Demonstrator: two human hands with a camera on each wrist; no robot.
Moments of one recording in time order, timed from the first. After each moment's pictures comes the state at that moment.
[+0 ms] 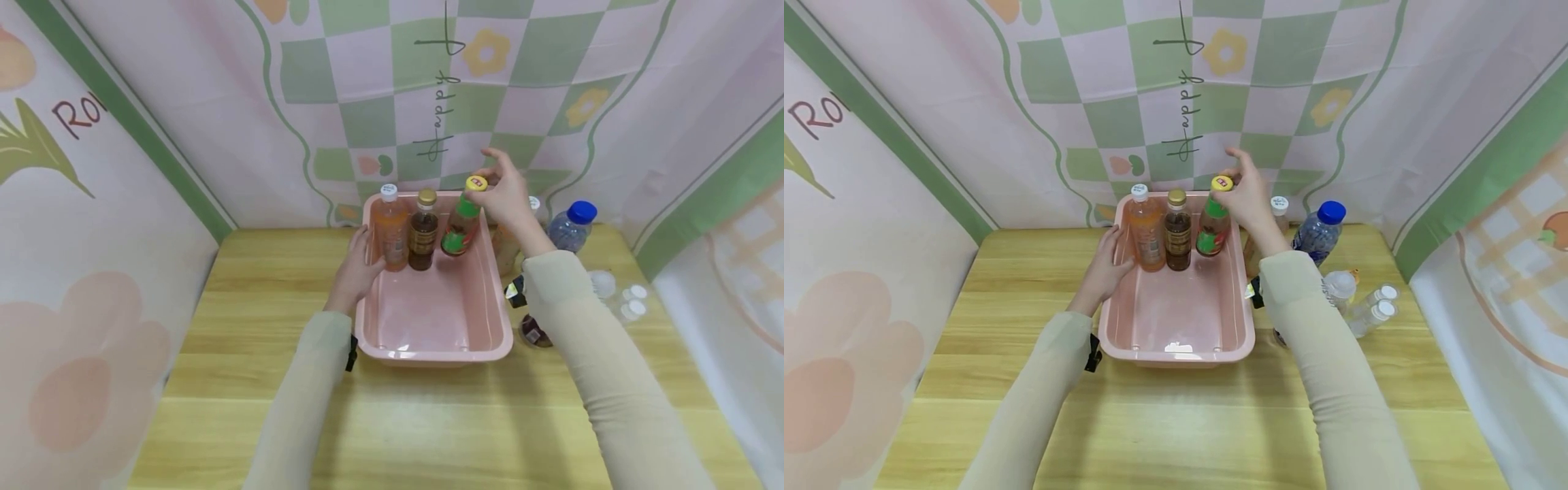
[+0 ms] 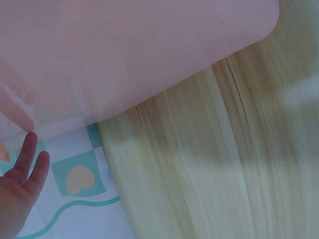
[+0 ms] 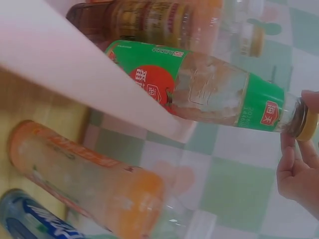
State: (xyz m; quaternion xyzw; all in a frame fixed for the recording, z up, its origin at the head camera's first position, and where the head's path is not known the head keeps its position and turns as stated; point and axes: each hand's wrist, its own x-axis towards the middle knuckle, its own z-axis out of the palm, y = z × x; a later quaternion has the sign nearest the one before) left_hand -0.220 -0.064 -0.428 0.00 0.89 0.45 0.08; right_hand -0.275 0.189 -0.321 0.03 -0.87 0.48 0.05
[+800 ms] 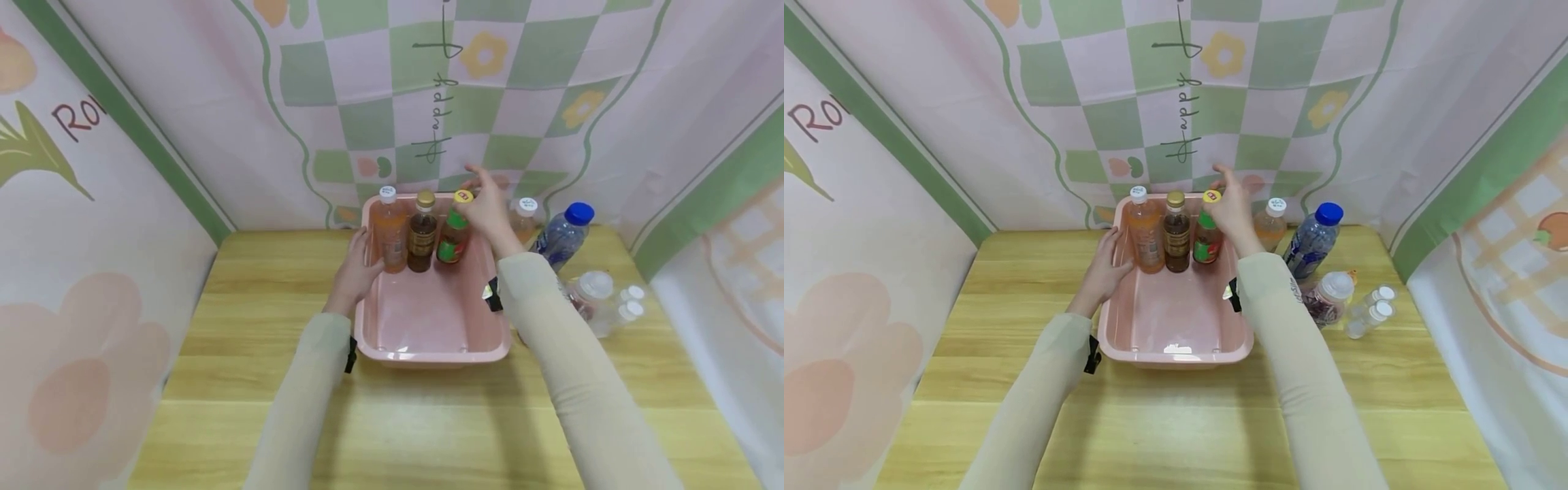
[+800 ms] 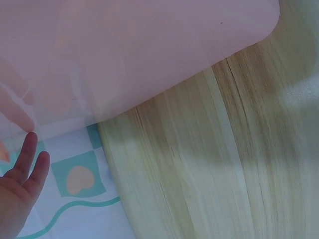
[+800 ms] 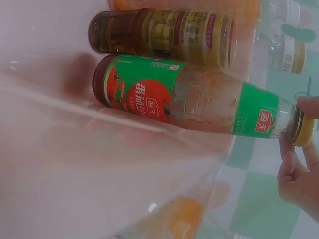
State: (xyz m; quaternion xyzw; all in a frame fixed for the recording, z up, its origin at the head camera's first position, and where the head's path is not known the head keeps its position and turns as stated) left_hand -0.220 -0.063 -0.428 0.00 0.89 0.45 0.07; right_hand -0.288 0.176 -0.353 0.00 -0.88 0.47 0.03
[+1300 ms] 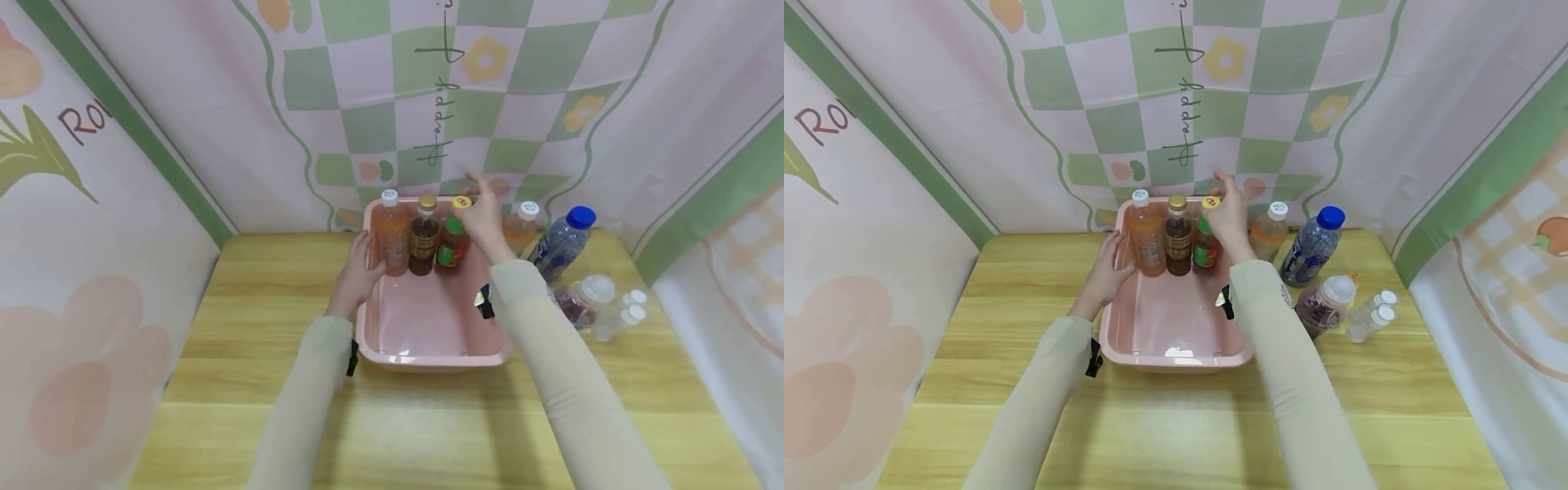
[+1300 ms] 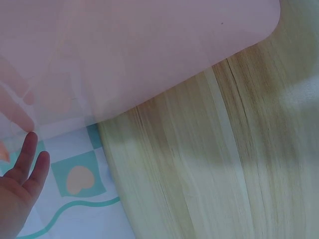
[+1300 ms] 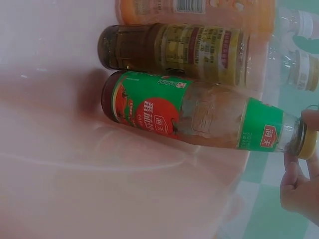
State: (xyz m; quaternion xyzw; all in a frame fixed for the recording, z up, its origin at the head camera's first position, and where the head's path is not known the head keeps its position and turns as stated) left_hand -0.219 -0.063 -0.428 0.01 0.89 0.45 0.07; right_hand -0.287 0.164 -0.363 -0.03 -0.85 0.52 0.05
